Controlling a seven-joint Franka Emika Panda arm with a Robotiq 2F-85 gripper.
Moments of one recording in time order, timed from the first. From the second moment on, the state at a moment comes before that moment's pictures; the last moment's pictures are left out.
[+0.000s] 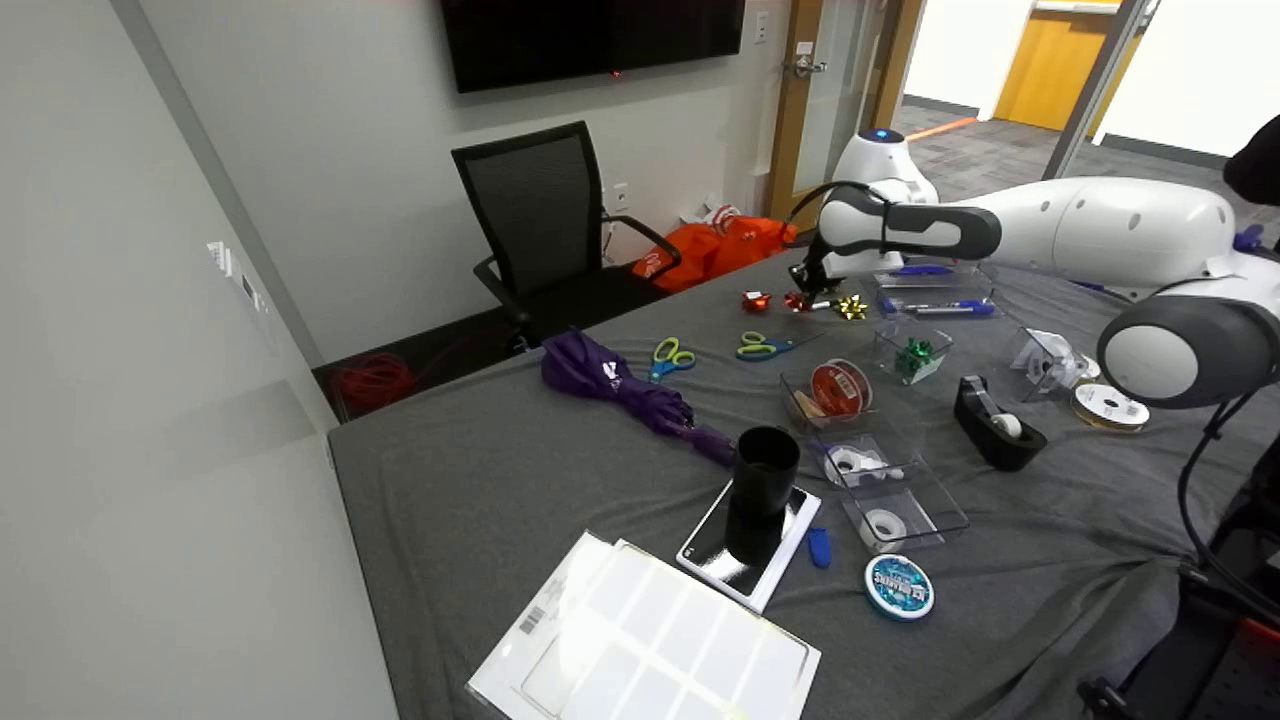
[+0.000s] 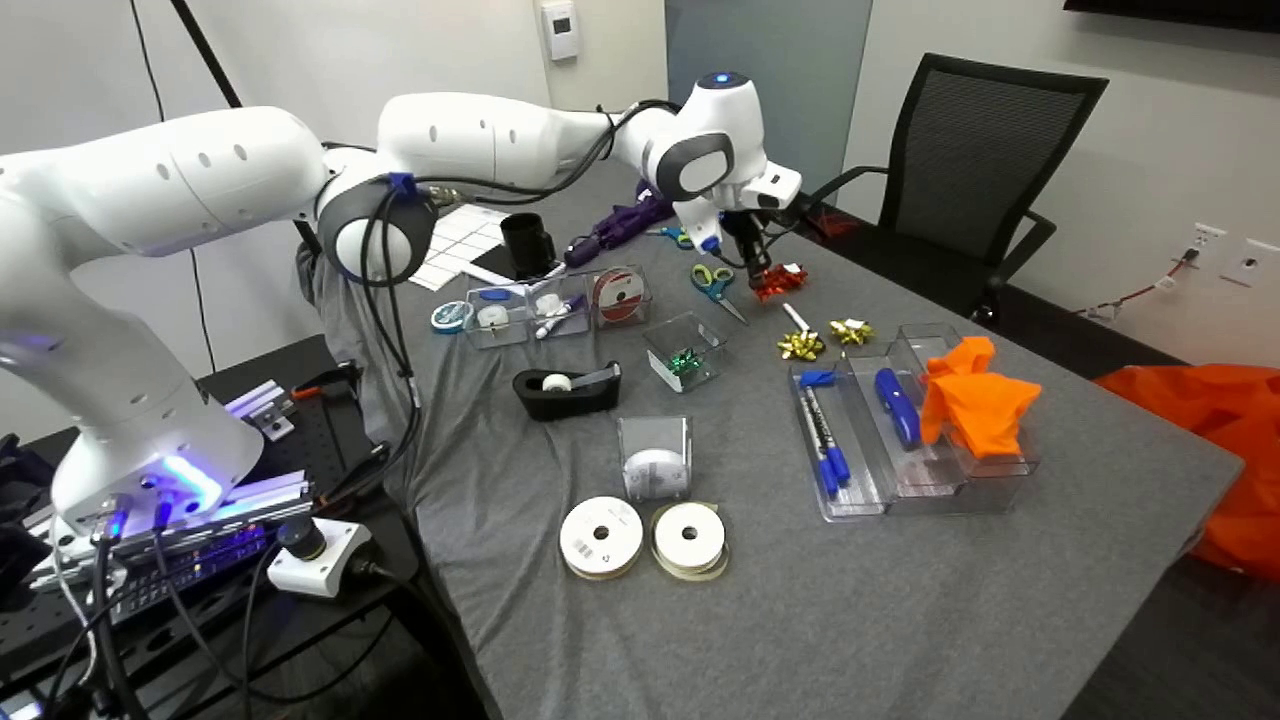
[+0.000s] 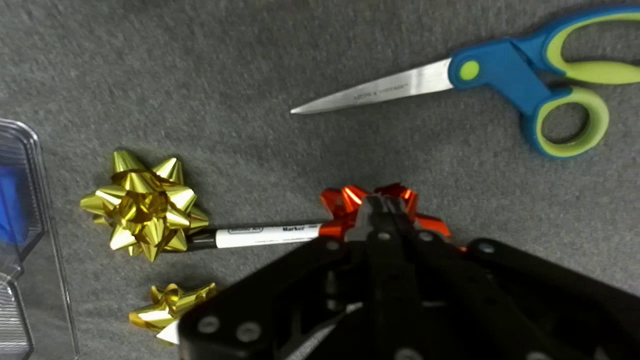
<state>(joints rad) -0.19 1.47 -0.01 -0.37 0.00 2.09 0.18</state>
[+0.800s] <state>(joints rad) -0.19 1.41 -0.02 -0.36 0.00 2.04 0.04</state>
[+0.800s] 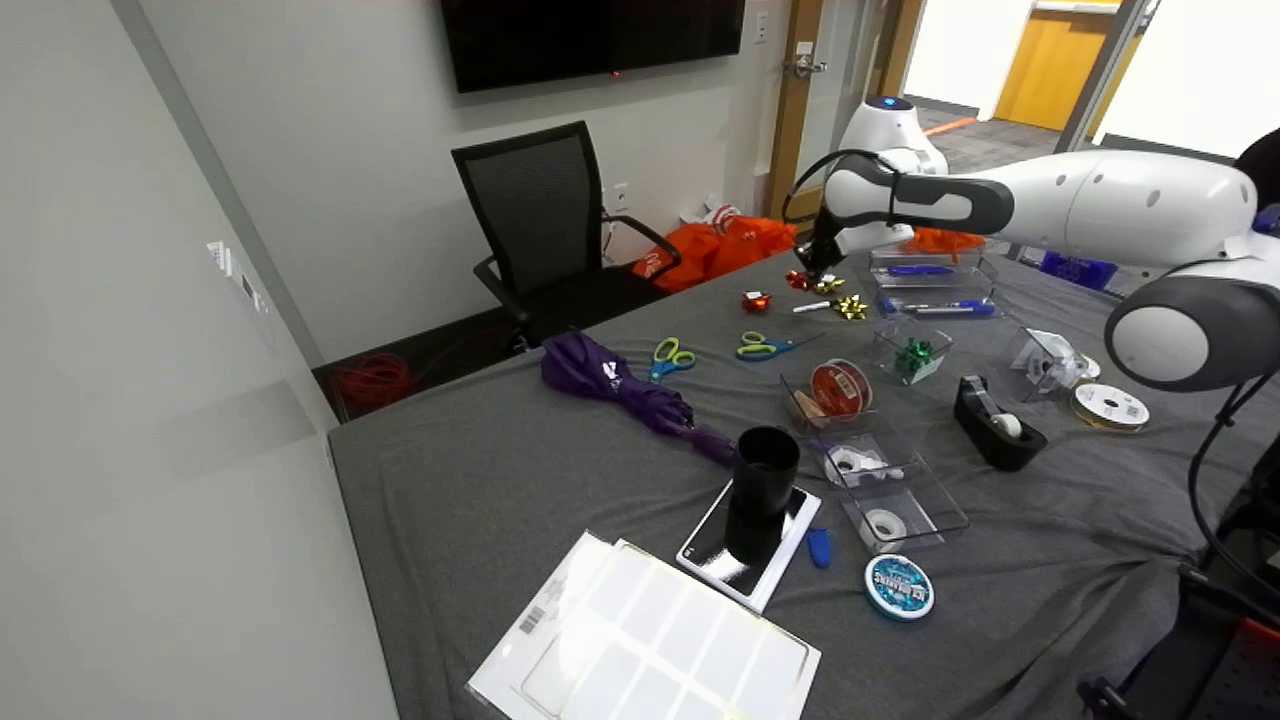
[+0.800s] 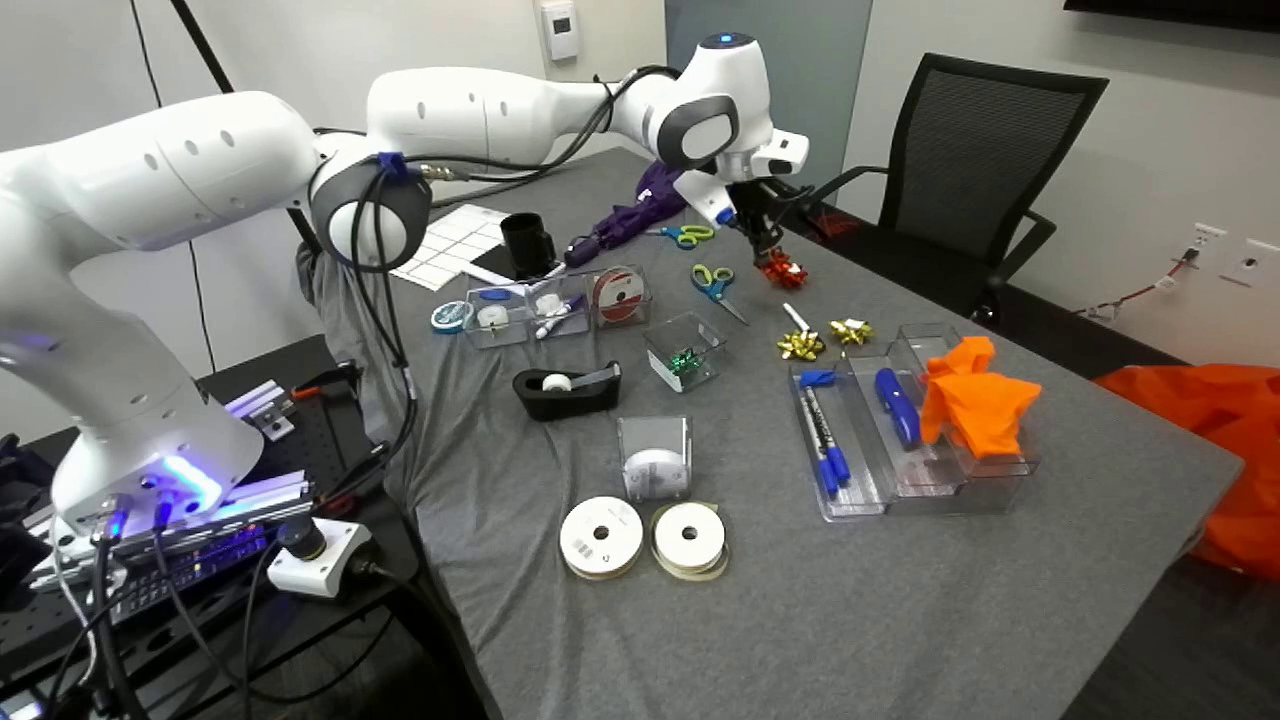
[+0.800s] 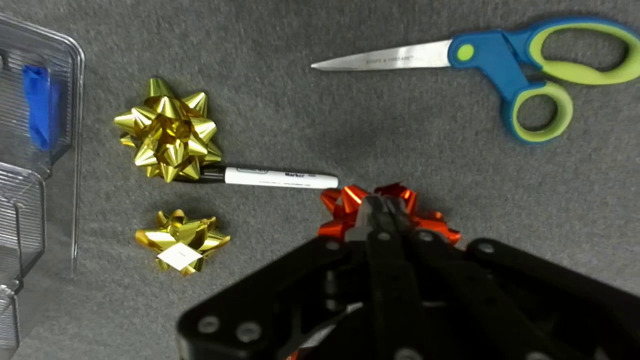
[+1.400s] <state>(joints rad) -0.19 1.41 -0.02 -0.36 0.00 2.03 0.03</state>
